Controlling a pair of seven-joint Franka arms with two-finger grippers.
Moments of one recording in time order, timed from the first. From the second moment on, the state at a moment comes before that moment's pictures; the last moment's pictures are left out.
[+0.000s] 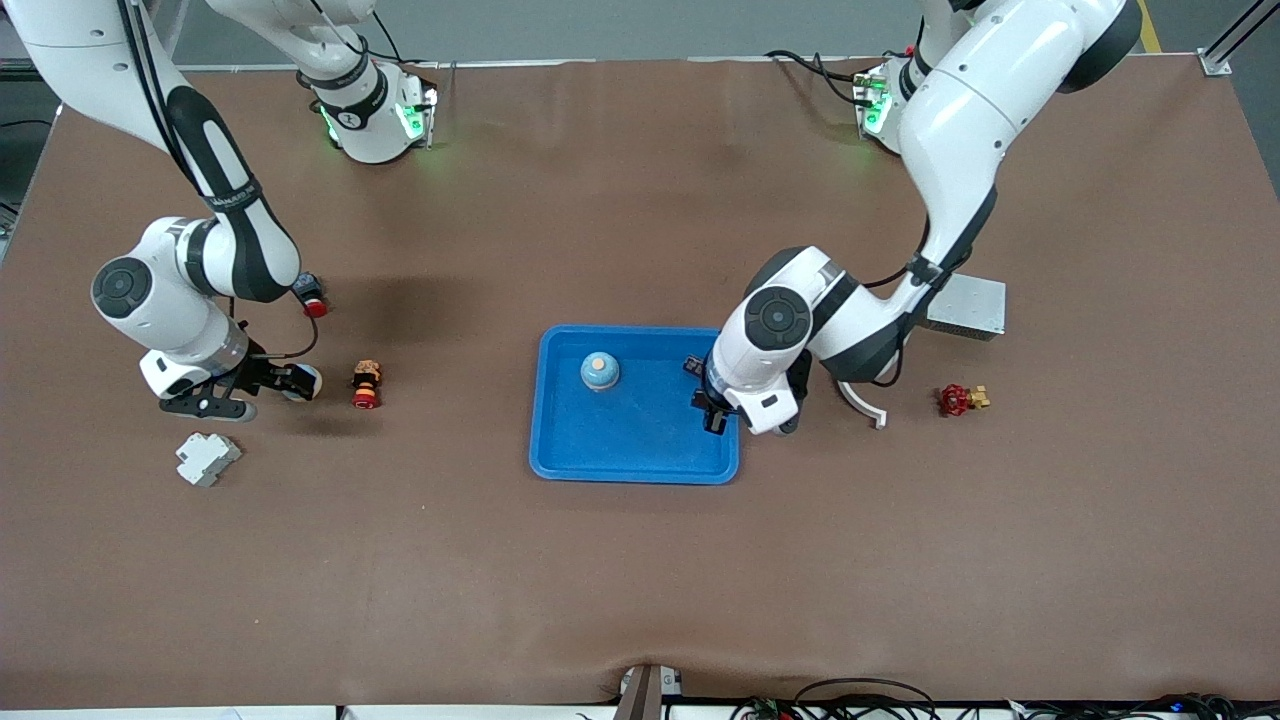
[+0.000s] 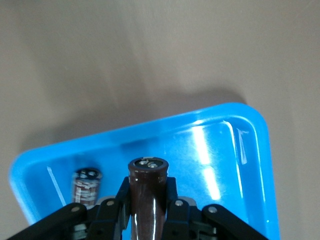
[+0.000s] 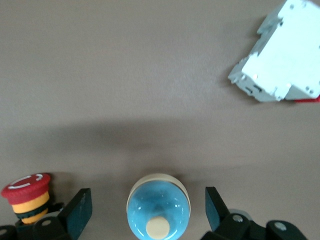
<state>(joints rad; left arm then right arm) -0.24 0.77 -0.46 -1.55 0.30 2.32 -2.09 -0.07 0.34 -0.04 -2.27 0.01 2.66 -0.03</state>
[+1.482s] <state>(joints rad) -0.18 0.54 -0.34 -1.40 0.30 1.99 -1.25 -0.08 0.37 -0.04 -2.33 0.01 2.75 -0.03</state>
